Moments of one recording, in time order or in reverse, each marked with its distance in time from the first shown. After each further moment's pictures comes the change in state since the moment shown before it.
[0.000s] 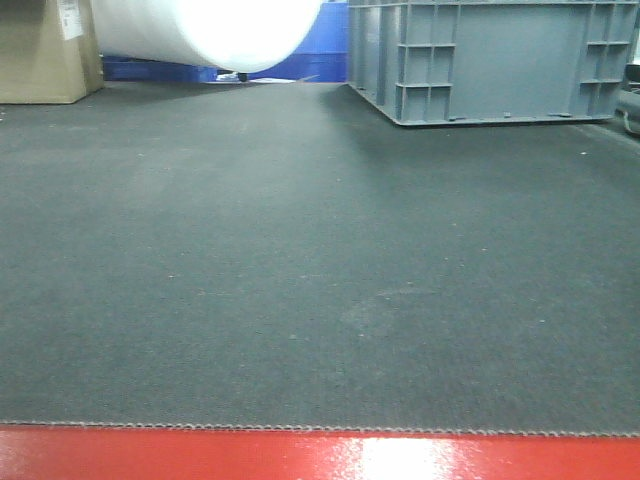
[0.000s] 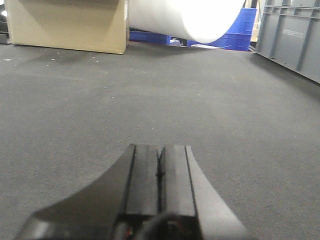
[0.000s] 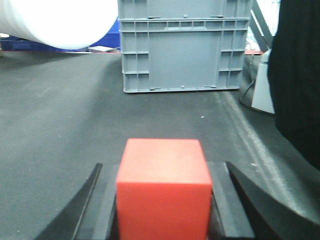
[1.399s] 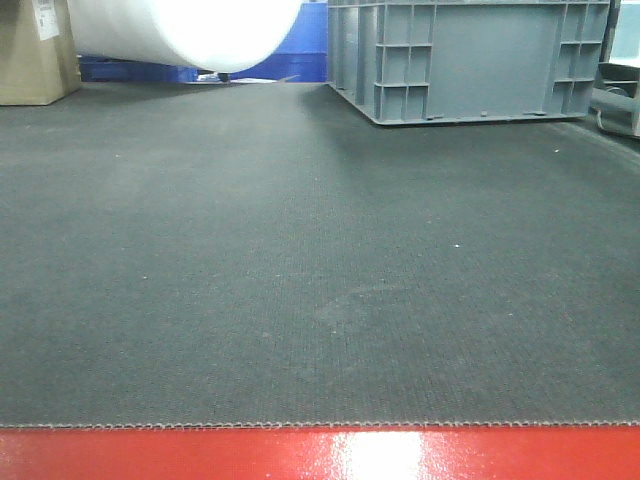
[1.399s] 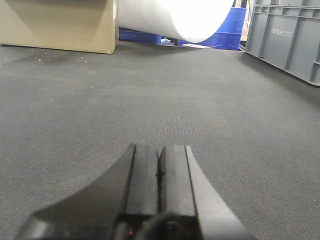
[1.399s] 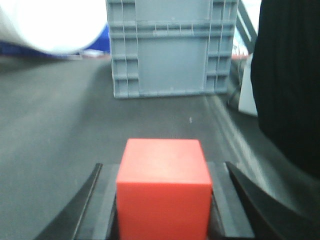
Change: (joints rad) left arm 0.000 0.000 0.000 0.000 0.000 0.000; right arm 0.000 0.000 0.000 0.000 -0.055 0.000
